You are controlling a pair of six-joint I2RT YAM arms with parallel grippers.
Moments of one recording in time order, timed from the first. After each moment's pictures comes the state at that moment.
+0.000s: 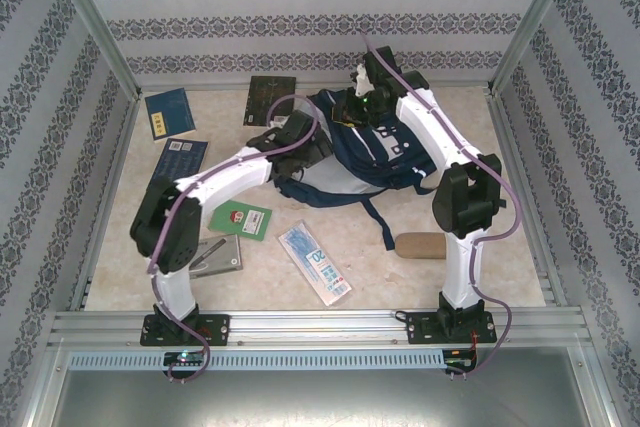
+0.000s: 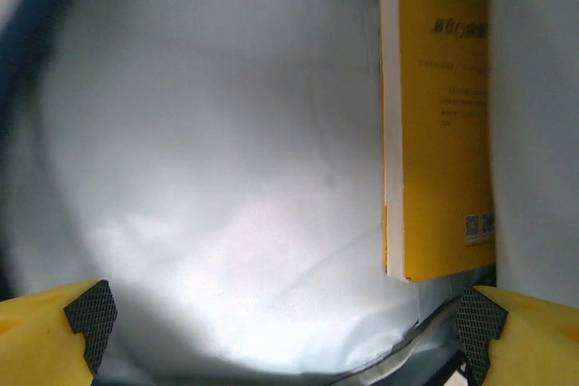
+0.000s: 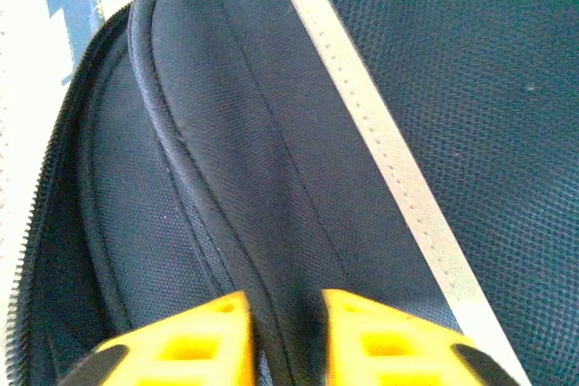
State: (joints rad) left arm -0.58 1.80 1.43 -0.49 -0.13 -1.02; right arm 0.33 2.06 1.99 -0.92 -0.43 0.50
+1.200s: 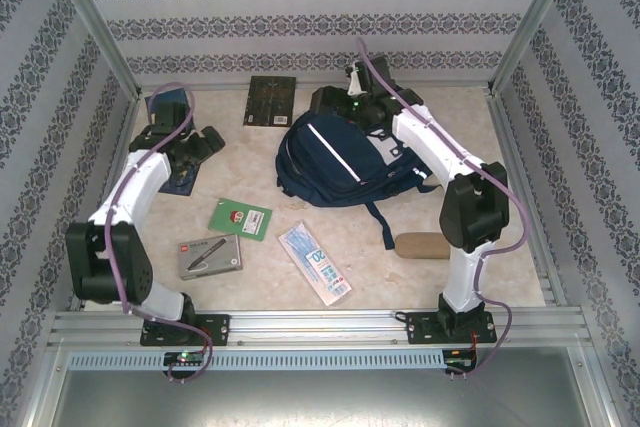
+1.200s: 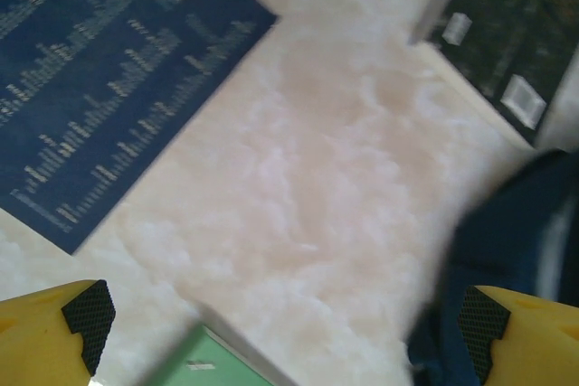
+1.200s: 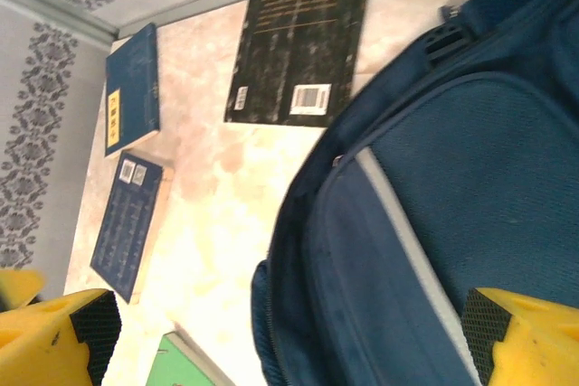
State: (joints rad) left arm 0.08 1.53 1.20 -0.66 0.07 -0.63; right arm 0.42 1.94 1.76 -0.55 -0.33 0.60
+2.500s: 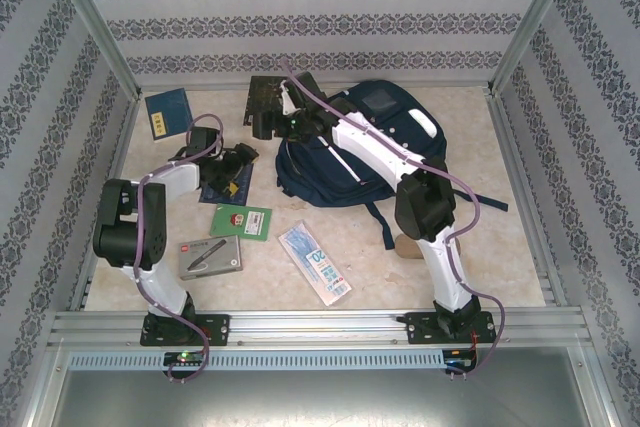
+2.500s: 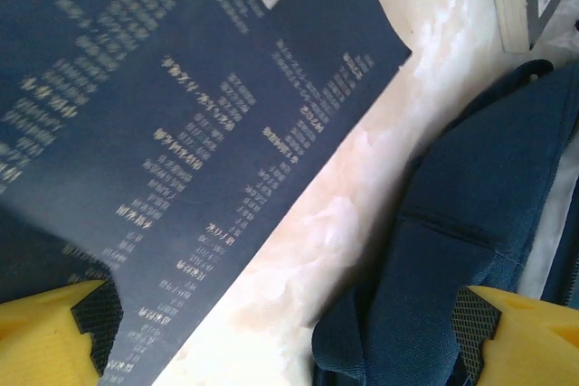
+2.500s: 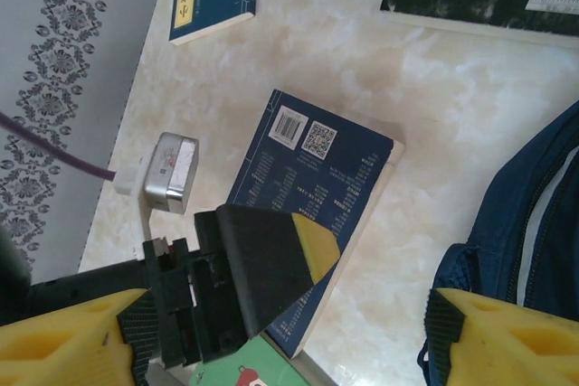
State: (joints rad) left arm -0.05 1.74 0.99 -0.21 0.39 -1.00; right arm 0.65 2.22 2.07 -0.62 -0.36 0.60
